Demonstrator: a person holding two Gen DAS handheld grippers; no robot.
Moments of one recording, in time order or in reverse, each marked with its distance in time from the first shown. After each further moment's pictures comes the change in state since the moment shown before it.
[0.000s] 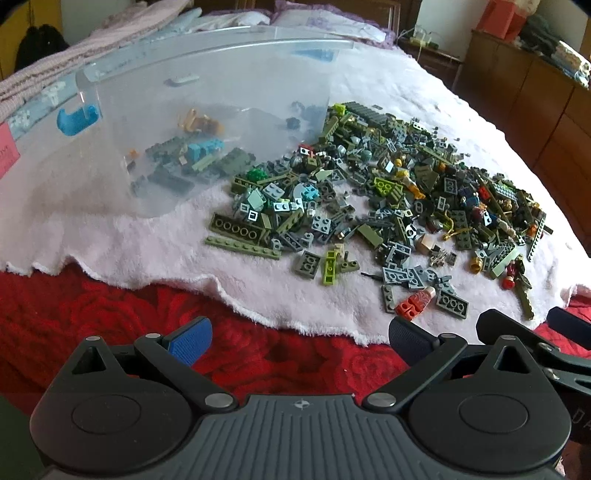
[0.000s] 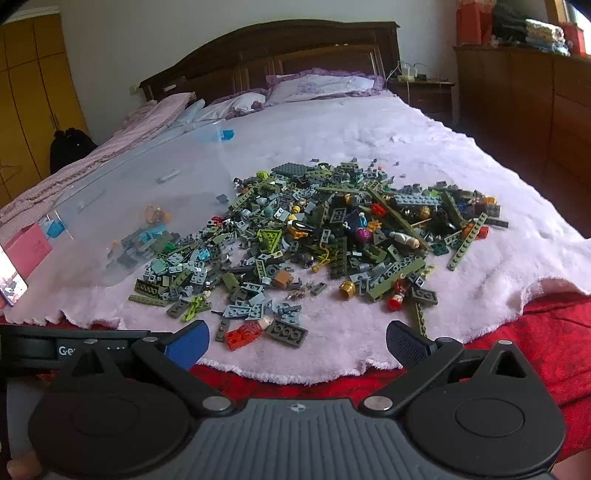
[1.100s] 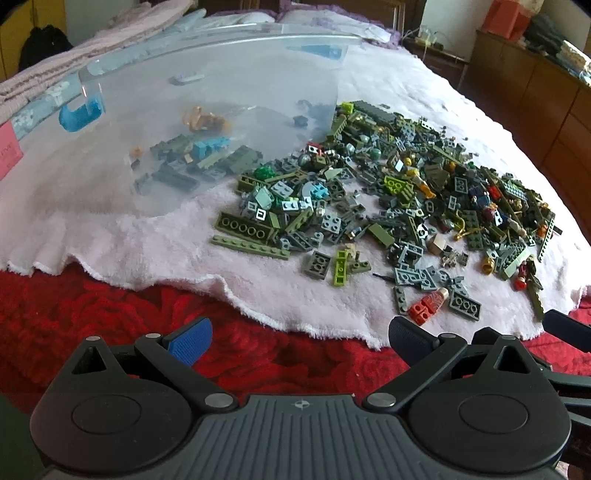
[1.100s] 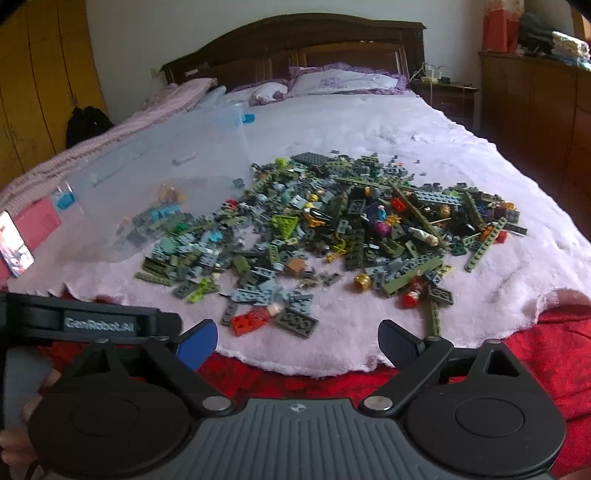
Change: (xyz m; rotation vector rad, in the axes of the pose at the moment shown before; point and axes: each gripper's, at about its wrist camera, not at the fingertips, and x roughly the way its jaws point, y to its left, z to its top) left arm 0.008 0.002 -0.003 -0.012 -0.002 0.013; right arm 0.011 0.005 -0.006 -0.094 0.025 0.012
